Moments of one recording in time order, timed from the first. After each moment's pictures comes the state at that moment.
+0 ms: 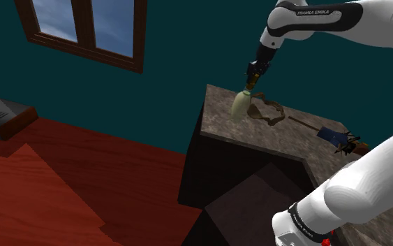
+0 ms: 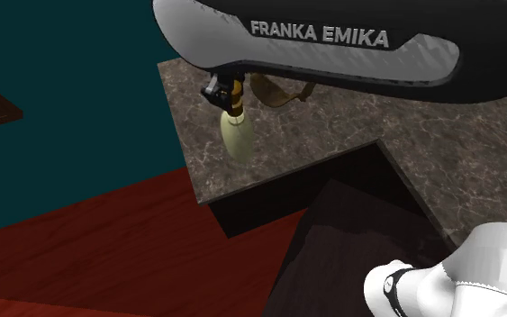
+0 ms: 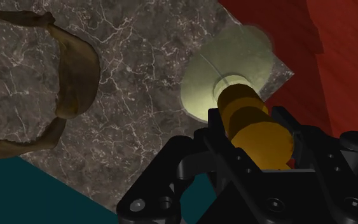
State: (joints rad) arm -0.06 -0.05 -0.19 -1.90 -0.03 1.85 -0.23
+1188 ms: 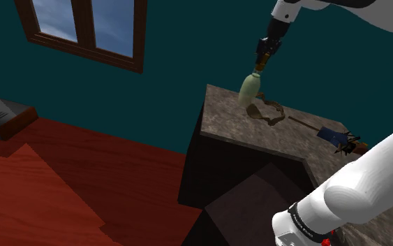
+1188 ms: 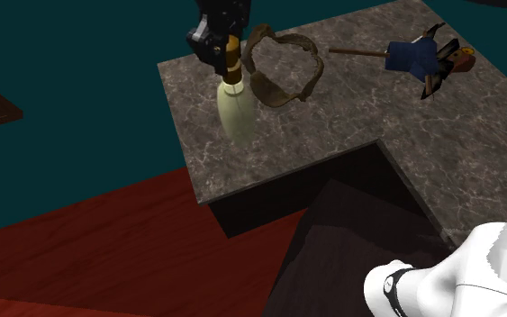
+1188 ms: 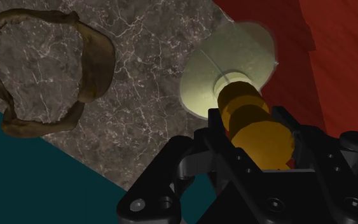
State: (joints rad) arm -0.06 -0.03 -0.20 -1.62 -0.03 1.60 -0.24
